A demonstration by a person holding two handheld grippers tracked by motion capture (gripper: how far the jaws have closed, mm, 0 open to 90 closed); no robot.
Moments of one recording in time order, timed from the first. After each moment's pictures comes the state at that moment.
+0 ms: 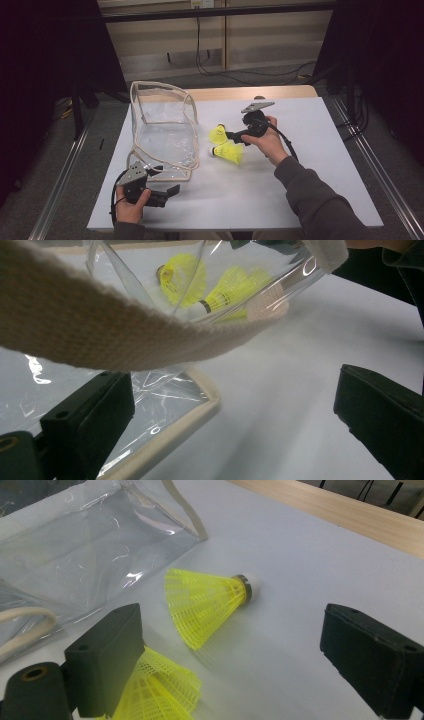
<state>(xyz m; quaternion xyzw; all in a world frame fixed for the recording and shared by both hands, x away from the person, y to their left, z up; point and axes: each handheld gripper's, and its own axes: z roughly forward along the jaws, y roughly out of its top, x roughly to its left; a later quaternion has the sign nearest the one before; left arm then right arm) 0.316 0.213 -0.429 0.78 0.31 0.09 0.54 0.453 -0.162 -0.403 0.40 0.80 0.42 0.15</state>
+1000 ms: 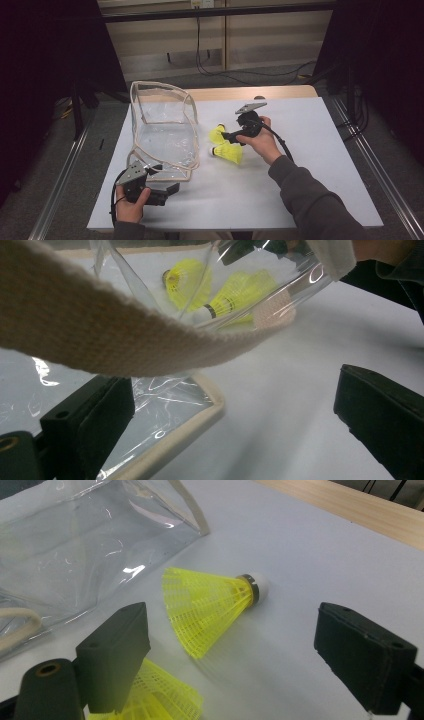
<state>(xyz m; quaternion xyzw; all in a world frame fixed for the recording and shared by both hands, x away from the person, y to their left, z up) 0.318 0.213 -0.429 0.77 0.32 0.09 0.54 0.461 -0.149 -0.413 0.40 0.81 0.41 0.15</state>
